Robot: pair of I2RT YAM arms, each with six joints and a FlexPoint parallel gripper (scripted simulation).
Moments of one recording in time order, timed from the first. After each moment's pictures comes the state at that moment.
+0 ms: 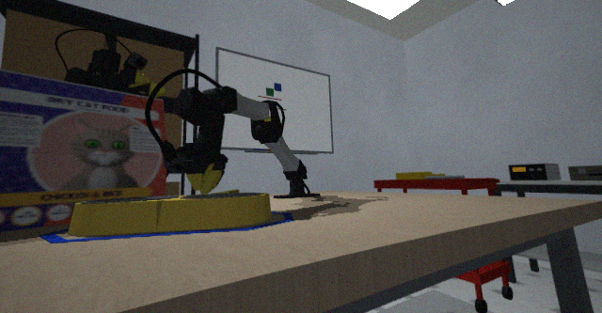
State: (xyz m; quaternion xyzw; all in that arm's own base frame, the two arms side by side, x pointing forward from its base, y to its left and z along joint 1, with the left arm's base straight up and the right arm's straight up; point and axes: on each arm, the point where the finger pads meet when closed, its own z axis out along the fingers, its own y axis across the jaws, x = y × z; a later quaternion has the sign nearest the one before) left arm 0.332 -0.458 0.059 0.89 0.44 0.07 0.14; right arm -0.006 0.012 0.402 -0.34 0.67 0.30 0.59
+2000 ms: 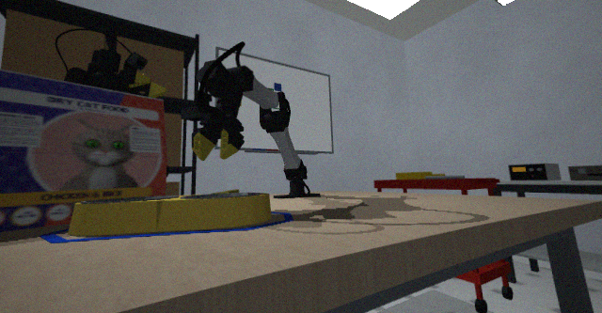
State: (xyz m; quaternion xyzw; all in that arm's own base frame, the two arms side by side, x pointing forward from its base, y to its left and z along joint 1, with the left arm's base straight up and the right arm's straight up) left arm 0.334 -0.436 0.133 0.45 0.87 -0.09 0.17; right arm -0.006 0.012 0.402 -0.34 0.67 0.30 0.59
